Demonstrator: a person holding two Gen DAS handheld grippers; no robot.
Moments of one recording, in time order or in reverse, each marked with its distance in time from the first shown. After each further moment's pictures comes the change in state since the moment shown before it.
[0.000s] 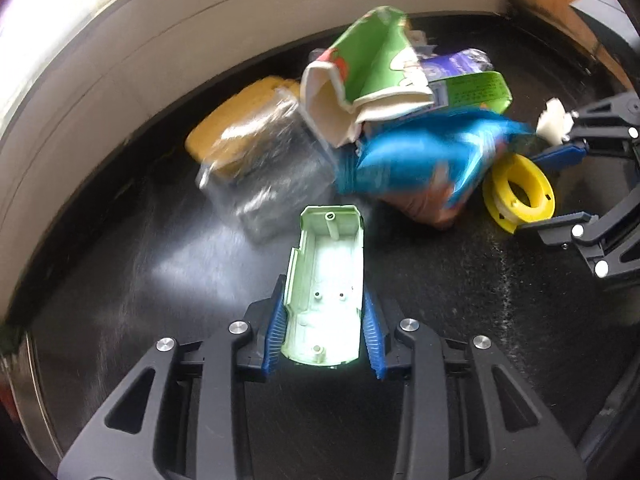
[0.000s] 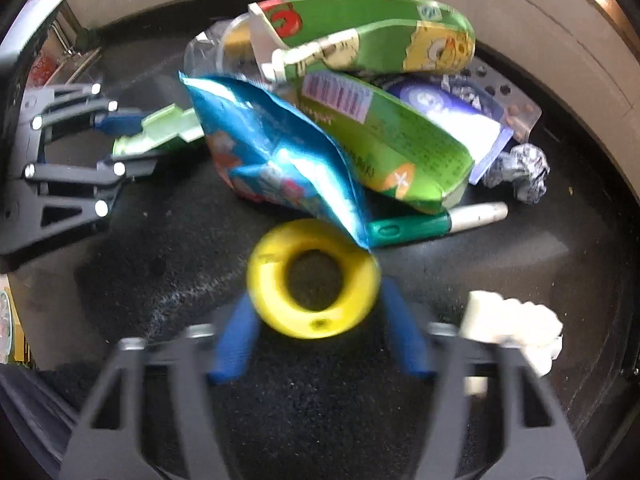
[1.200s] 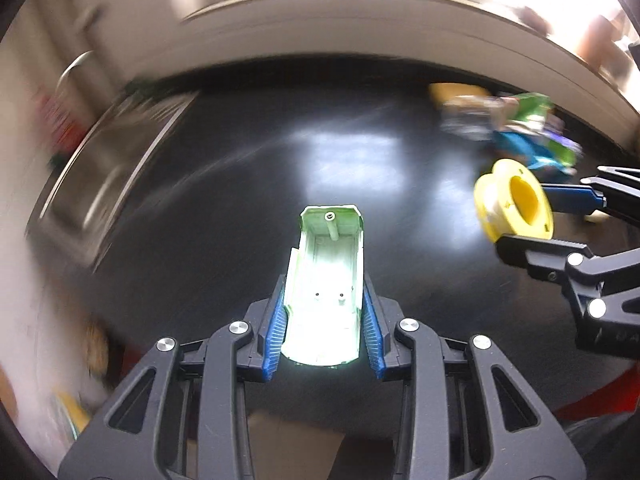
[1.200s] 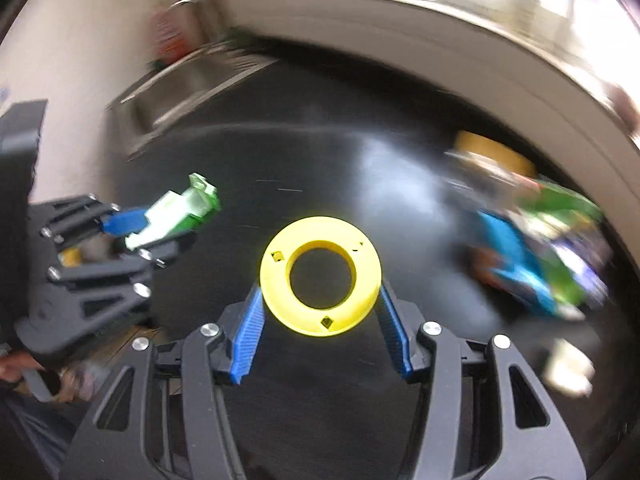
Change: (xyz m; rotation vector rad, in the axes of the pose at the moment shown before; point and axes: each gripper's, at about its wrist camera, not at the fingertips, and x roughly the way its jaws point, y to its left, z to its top) left arm -0.185 0.026 -0.167 -0.705 0.071 0.323; right arm -0.105 0.220 -0.011 -0.376 -0.139 0.307
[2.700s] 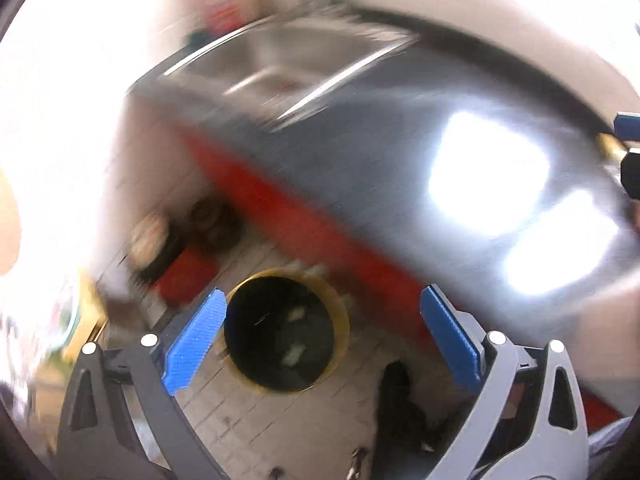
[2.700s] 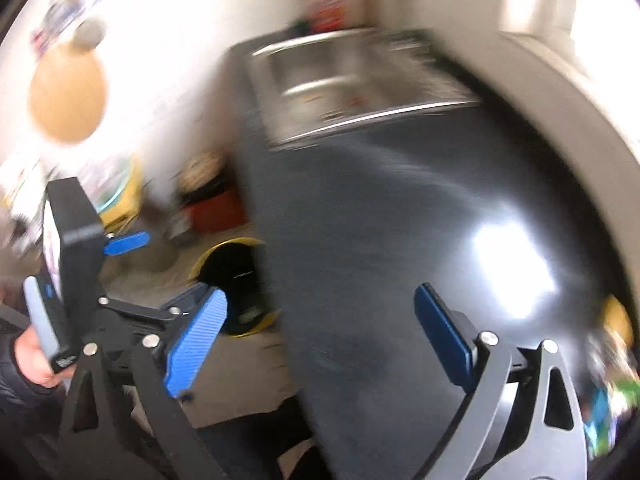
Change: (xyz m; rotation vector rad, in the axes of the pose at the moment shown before) left arm 0.000 0.182 -0.079 -0.334 0.030 0.173; right arm 0.016 0.135 0.081 -0.208 -0.033 0.023
